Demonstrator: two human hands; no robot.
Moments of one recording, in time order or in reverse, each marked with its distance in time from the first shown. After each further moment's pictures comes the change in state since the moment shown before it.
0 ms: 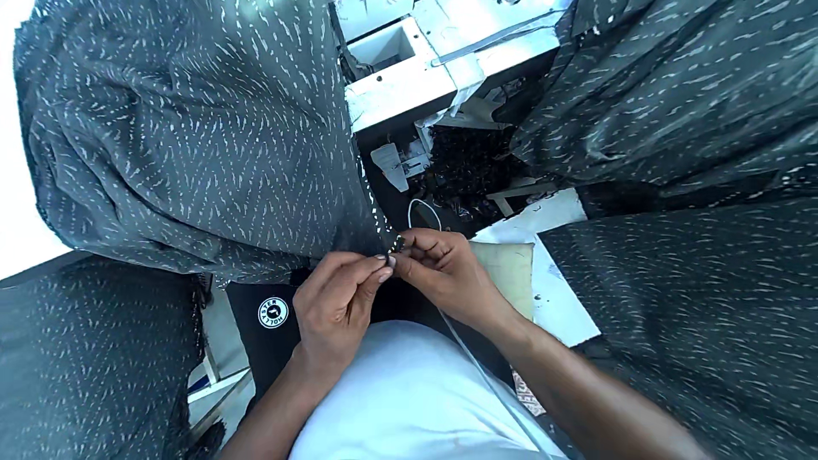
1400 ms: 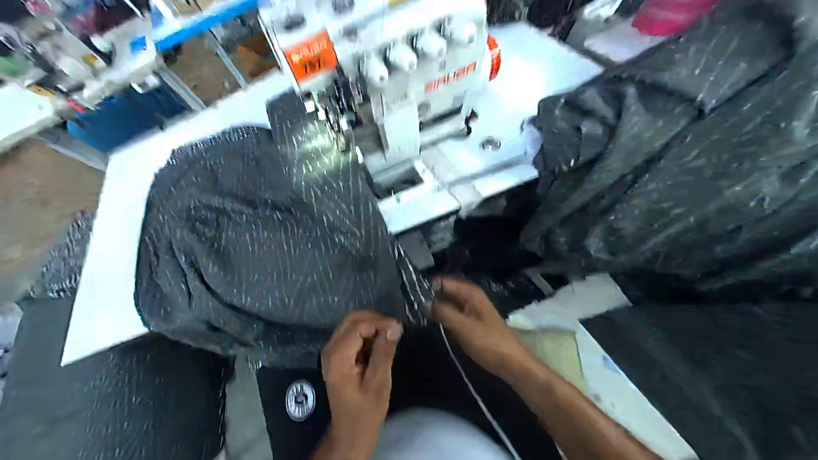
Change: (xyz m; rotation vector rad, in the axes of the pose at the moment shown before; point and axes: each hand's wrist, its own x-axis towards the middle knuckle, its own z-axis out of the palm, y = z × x) left_hand 0.038 0.007 0.000 -0.196 0.088 -0.154; right_hand 0.043 0.013 -0.027 0.107 0.082 0.006
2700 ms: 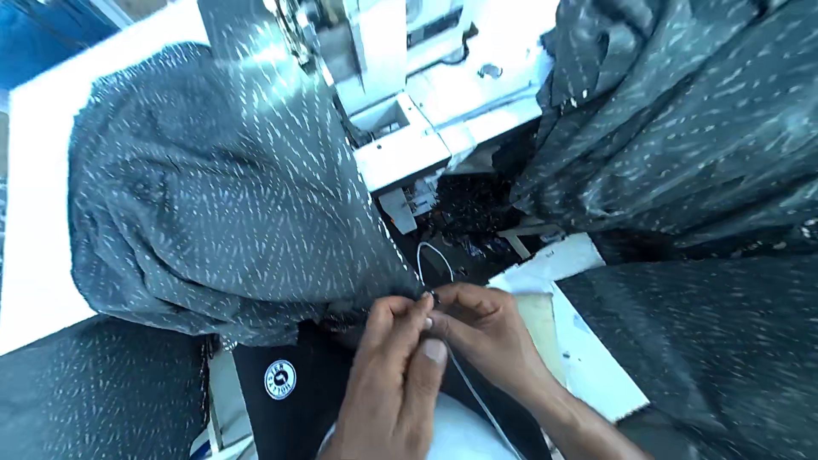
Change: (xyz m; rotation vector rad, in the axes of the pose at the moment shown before) left_hand -0.013 0.033 0.012 -0.026 -0.478 -0.297; right_hand -0.045 -0.004 -0.001 -0.080 0.062 -0.083
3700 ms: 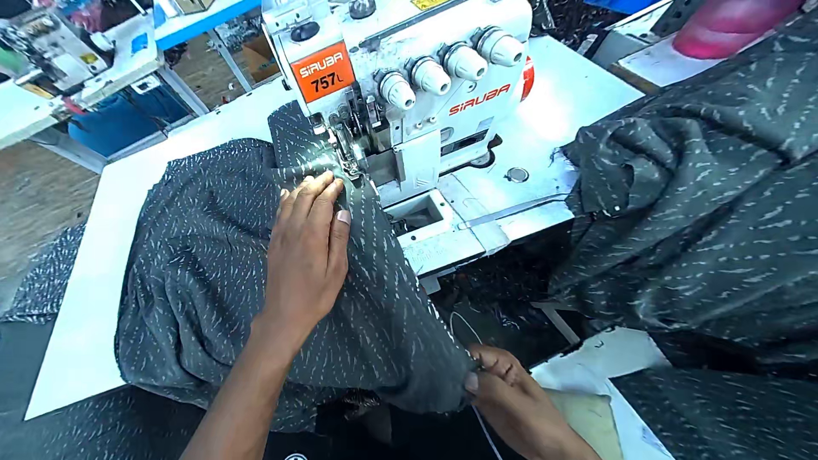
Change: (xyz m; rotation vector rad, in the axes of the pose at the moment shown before) left_hand 0.186 0.008 -0.147 0.895 0.318 0.323; right_hand 0.045 0.047 -0.013 0.580 -0.202 0.067
